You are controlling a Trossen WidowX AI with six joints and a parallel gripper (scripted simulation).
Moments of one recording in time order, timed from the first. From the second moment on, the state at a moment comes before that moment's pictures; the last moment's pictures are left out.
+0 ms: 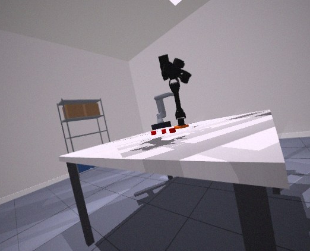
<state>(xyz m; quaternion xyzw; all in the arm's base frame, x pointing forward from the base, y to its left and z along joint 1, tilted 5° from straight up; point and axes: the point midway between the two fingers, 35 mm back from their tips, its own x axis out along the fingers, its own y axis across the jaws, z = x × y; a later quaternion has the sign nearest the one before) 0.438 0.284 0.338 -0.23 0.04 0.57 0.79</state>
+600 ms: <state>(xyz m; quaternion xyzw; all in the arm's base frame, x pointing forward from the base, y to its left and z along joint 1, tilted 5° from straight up) 0.366 0.036 0.175 -0.24 0.49 0.33 0.77</state>
